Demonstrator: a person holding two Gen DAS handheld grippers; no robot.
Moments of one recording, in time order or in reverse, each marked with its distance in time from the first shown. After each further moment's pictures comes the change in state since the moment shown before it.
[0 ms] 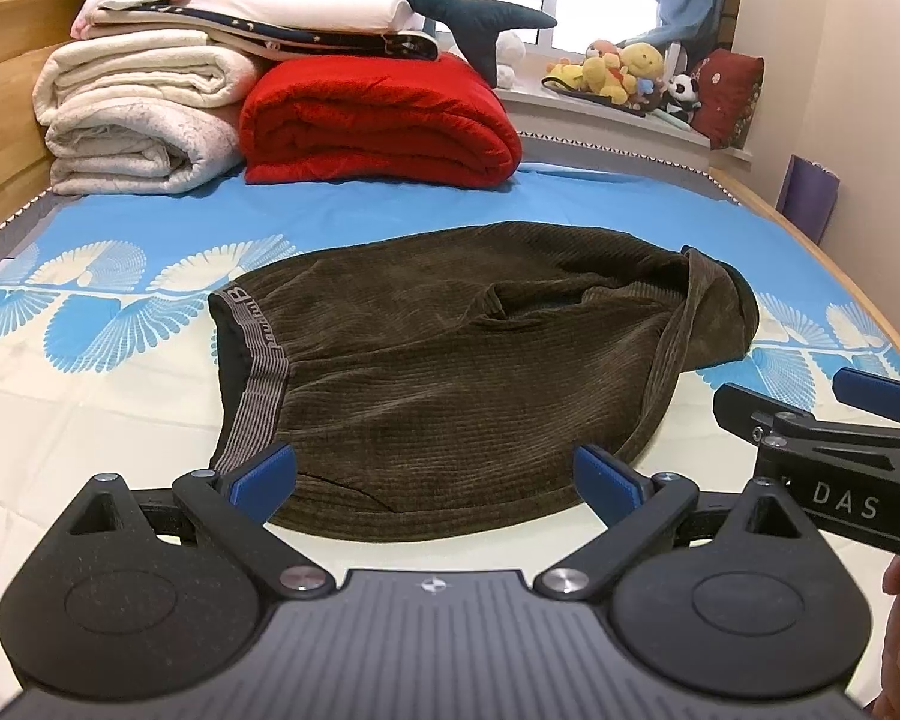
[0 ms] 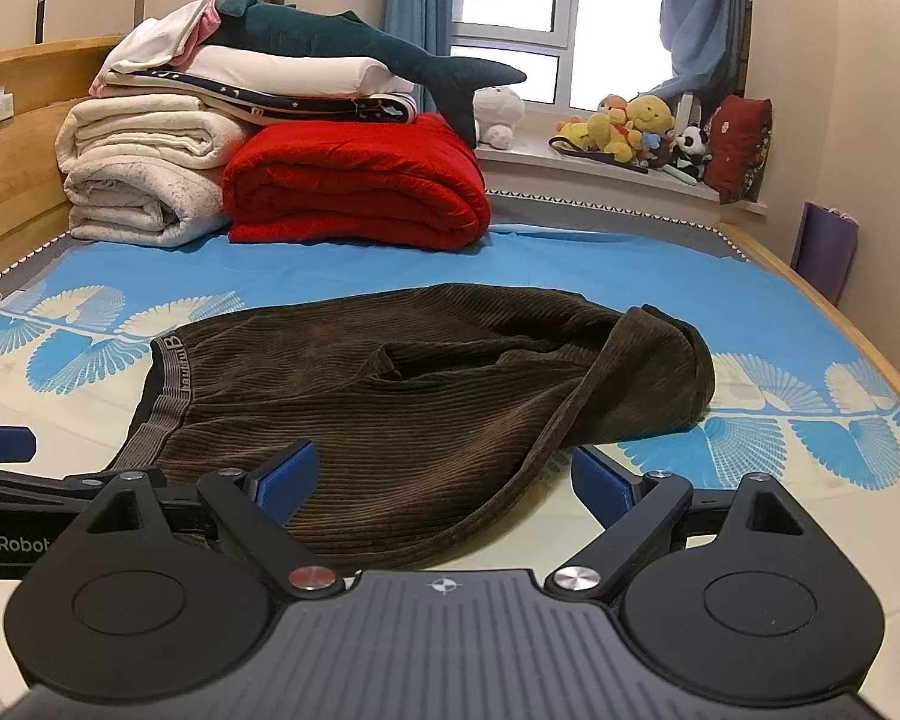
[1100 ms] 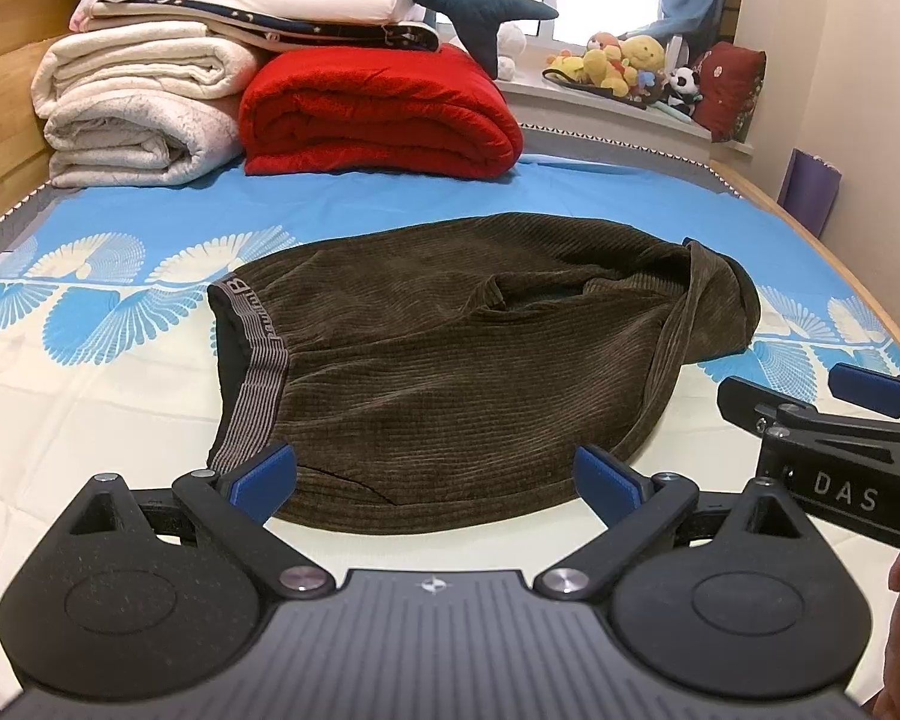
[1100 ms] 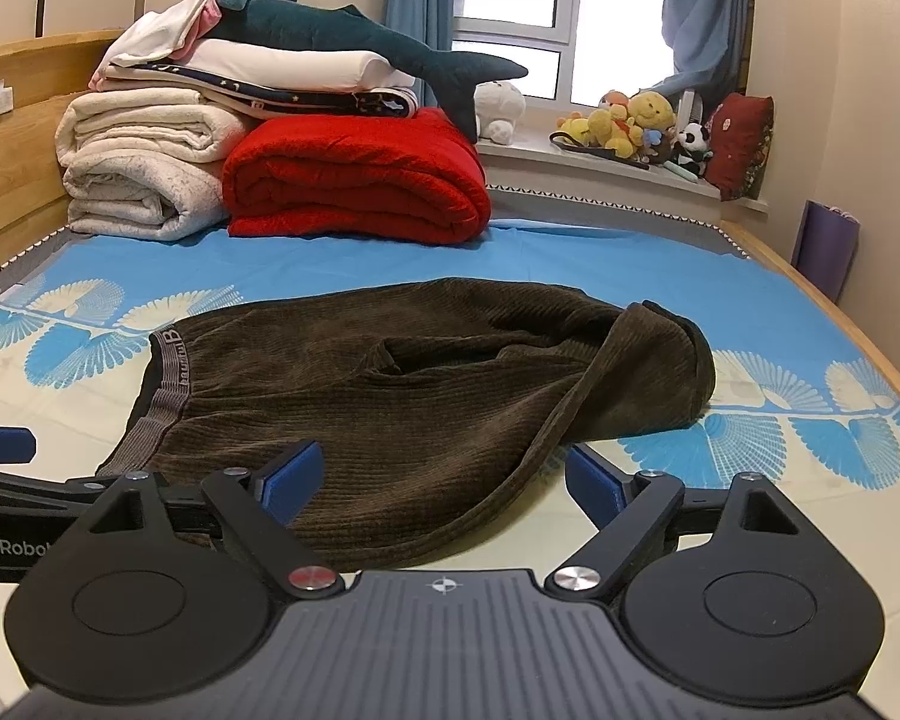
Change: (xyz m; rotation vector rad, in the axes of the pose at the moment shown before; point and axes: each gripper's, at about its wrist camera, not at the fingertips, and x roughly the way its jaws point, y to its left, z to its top) left arm 0.003 0.002 0.002 0.019 0.022 0.014; right arm 0.002 0.002 -0.001 0.002 0.002 -0.001
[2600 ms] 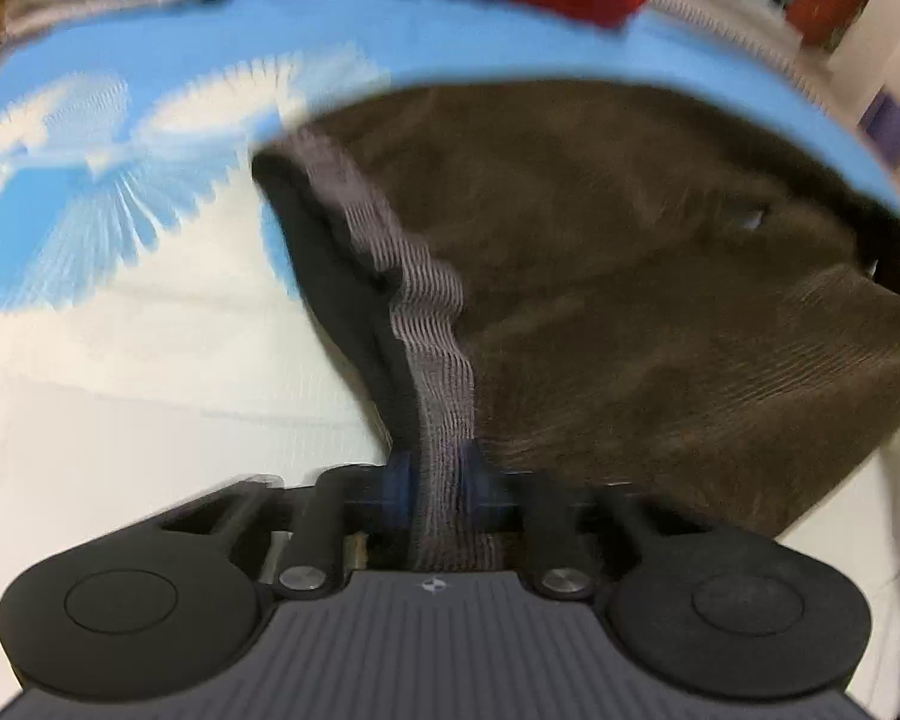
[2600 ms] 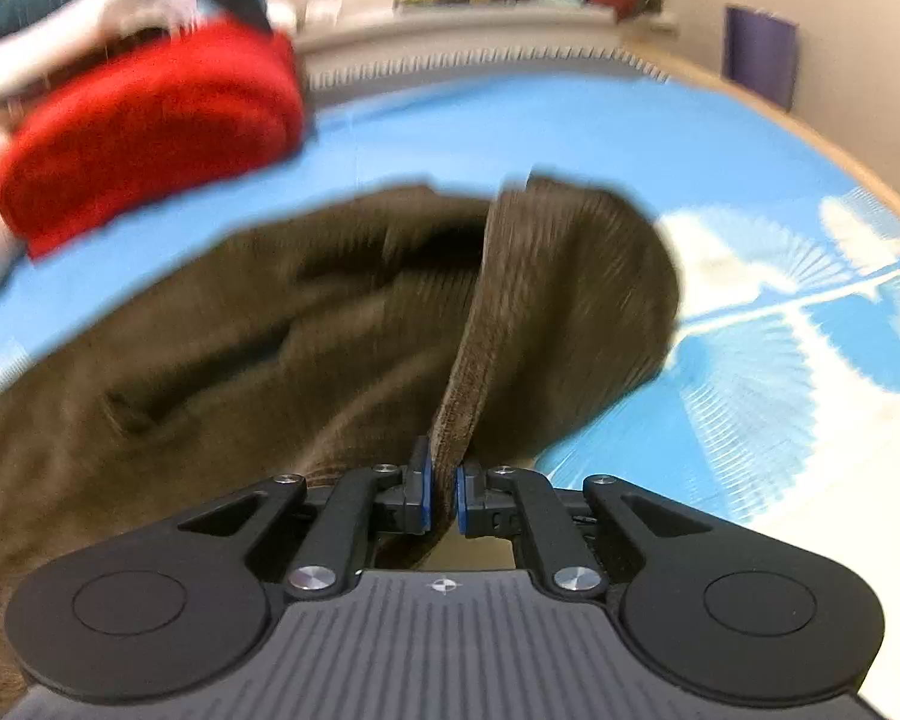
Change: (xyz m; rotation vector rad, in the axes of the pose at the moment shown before) left arm 0.178 0.169 0.051 -0.069 0.331 -0.069; right arm 0.198 -0.159 0.050 0.337 0.184 -0.100
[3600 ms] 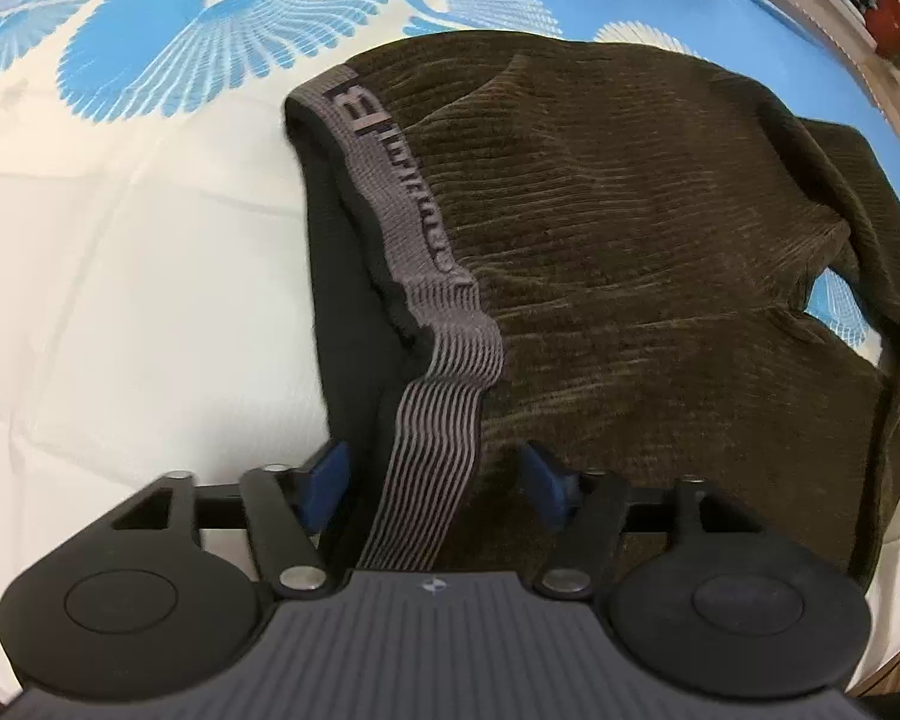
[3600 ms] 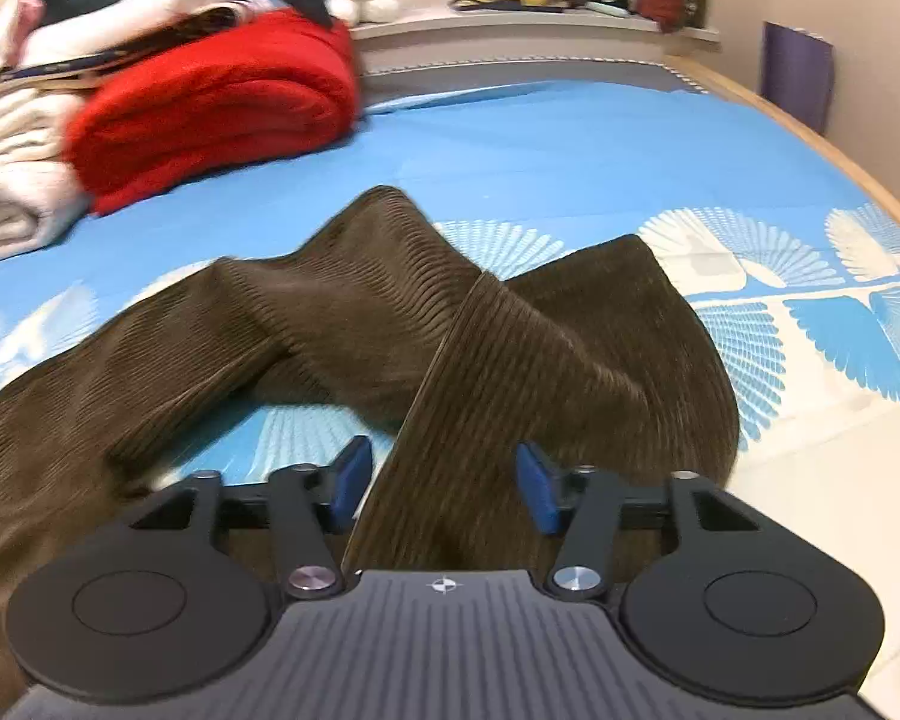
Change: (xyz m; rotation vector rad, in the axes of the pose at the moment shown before) left arm 0.001 0.055 -0.038 -0.141 0.241 0.013; right arm 0.001 -0.015 -0.022 -0.103 0.073 0.038
